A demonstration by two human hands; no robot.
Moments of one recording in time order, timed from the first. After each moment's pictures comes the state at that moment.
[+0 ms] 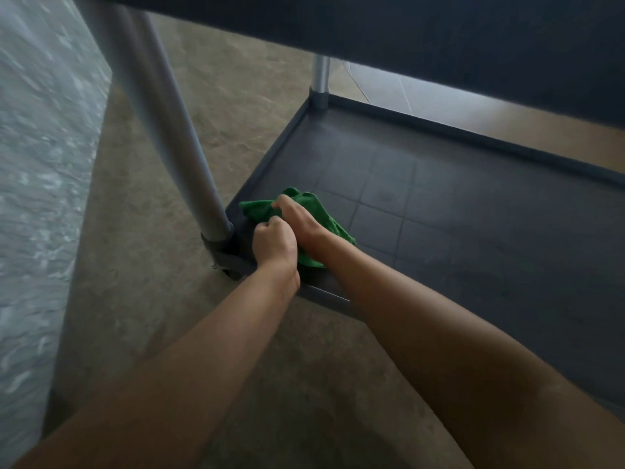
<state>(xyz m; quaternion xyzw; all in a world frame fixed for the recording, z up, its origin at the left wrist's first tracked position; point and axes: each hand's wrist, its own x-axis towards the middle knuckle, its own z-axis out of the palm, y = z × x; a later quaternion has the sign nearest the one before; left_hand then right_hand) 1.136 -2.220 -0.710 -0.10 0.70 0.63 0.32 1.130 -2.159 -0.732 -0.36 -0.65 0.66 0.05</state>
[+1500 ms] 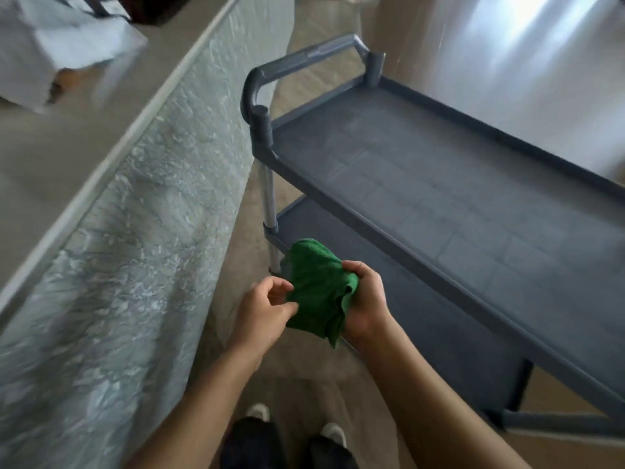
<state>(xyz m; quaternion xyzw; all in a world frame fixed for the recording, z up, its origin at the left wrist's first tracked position) 1.404 -2.413 -0.054 0.04 0.82 0.51 0.24 1.444 -2.267 -0.058 -0.38 -0.23 0.89 -0.02</state>
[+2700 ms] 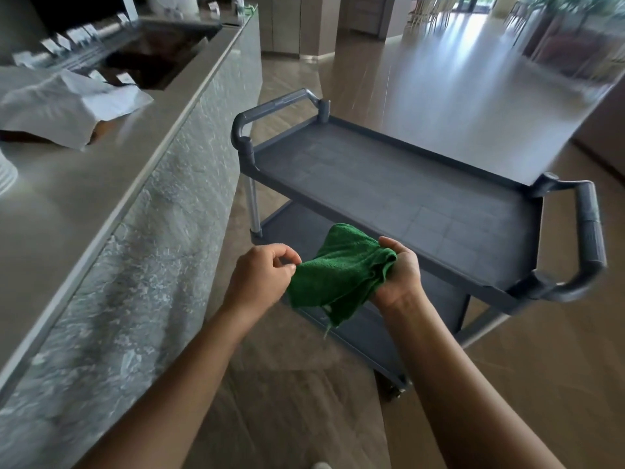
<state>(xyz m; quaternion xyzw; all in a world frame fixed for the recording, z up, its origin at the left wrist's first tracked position) 1.543 -2.484 0.088 0.28 0.86 0.41 0.10 1.633 -2.320 0.090 -0.31 -0.19 0.92 0.16</state>
